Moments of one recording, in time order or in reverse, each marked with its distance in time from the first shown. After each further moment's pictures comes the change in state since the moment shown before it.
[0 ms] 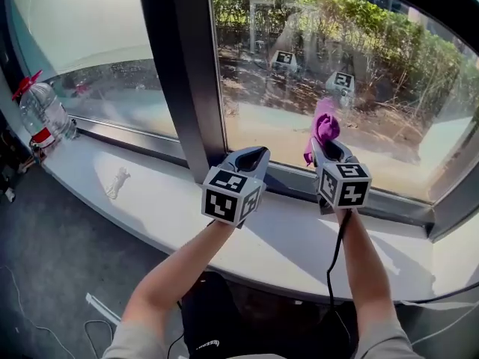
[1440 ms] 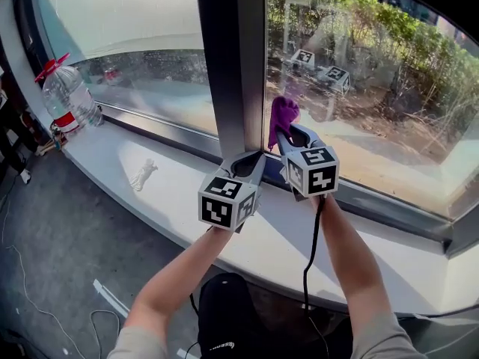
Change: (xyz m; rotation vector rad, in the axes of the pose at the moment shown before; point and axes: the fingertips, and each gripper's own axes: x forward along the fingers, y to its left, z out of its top) left arm -0.064 0.088 -0.027 -0.034 0.006 0.150; right arm 0.103 0.175 0.026 -0.054 -0.065 0.305
